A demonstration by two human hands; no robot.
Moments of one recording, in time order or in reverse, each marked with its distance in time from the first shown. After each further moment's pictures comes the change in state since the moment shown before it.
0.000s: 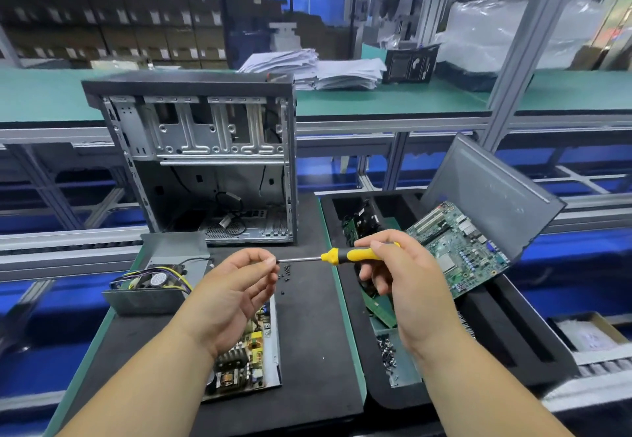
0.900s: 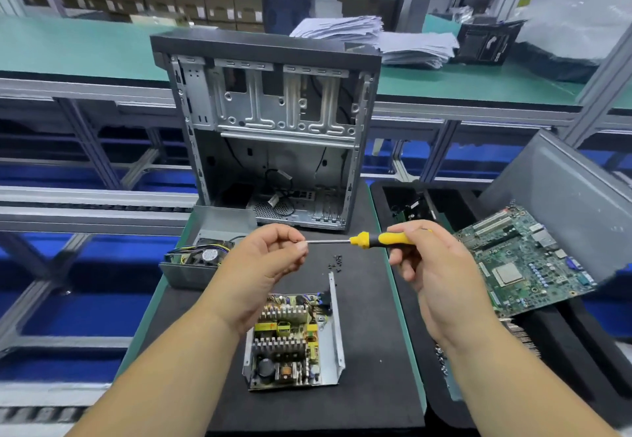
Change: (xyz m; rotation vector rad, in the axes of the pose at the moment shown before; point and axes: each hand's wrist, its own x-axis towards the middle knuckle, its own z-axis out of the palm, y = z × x) left_hand 0.014 0.028 -0.060 0.220 0.053 0.161; right_hand 0.040 0.026 0.070 0.016 -0.011 0.086
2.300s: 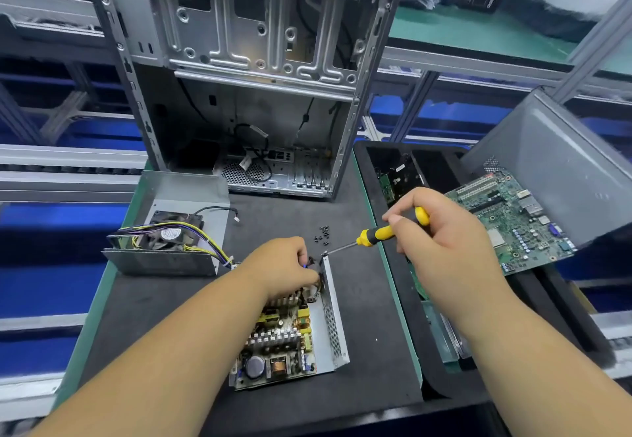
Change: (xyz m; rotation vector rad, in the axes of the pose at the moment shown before) left_hand 0.101 -0.116 -0.023 1.120 -0.348 -0.172; right_hand 0.018 0.011 0.013 -0.750 -0.056 -0.184
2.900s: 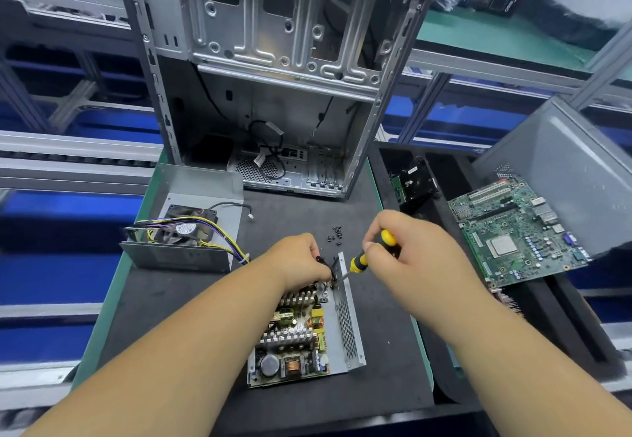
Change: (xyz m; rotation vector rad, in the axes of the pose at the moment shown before) left_hand 0.008 -0.001 -0.002 -0.171 -0.074 -0.117; right_hand 0.003 -0.007 0.032 -0.374 -0.195 -0.036
